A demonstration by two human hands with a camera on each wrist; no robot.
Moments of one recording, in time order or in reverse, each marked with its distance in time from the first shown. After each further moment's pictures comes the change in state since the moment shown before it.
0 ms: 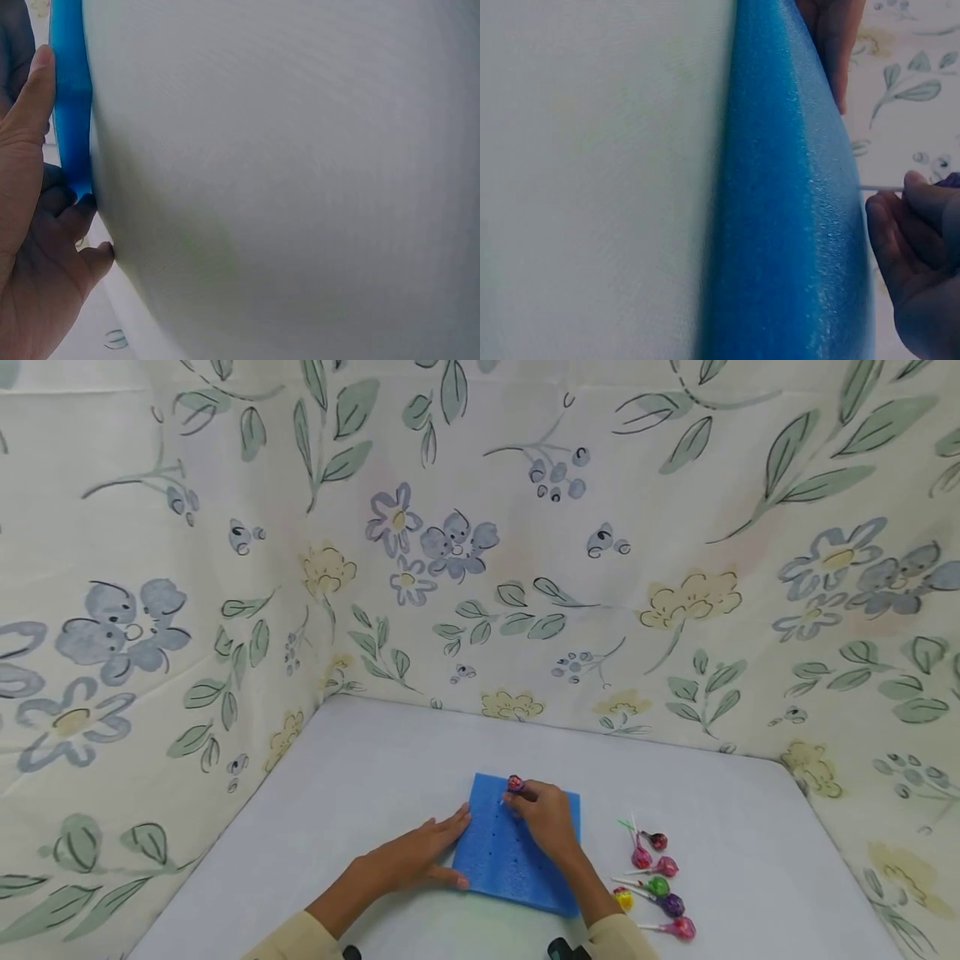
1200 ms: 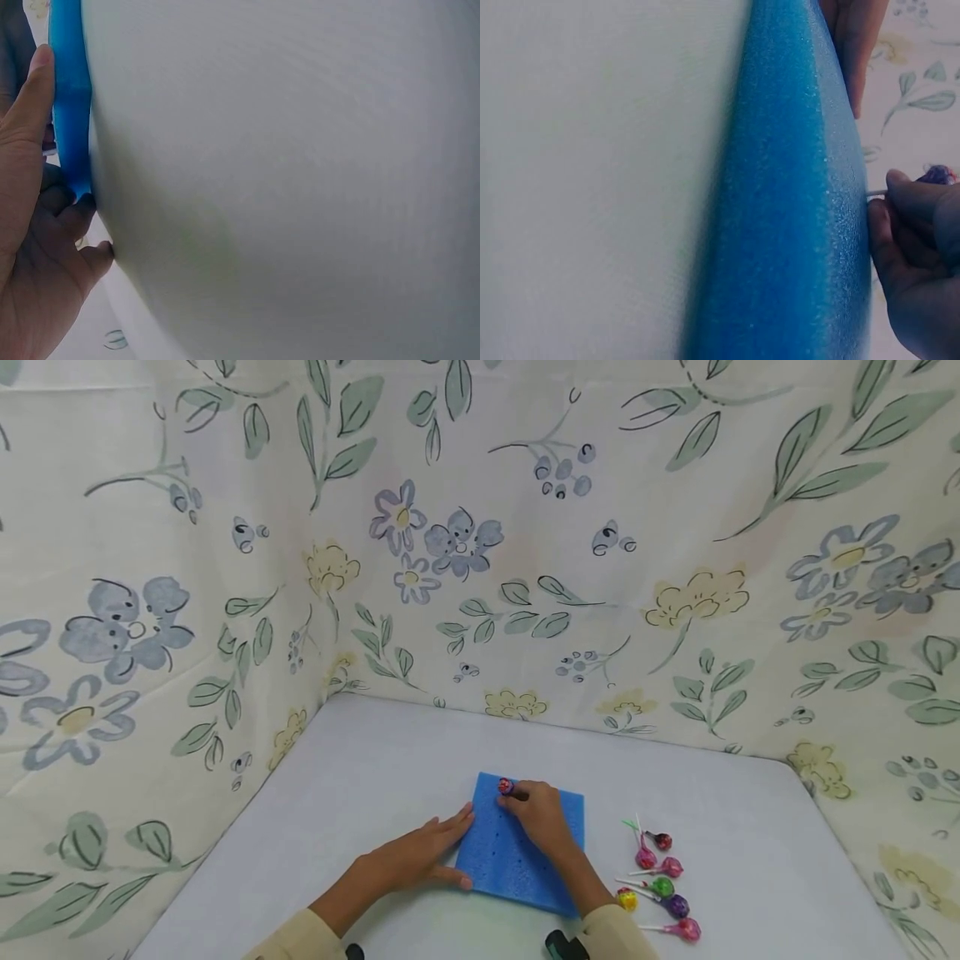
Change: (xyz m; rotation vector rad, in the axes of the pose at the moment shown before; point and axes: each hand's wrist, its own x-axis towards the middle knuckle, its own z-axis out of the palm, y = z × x) left_hand -0.003 0.005 -0.004 0.018 -0.005 -0.021; right_hand 0.010 0.005 0.013 -0.166 -0.064 -0.074
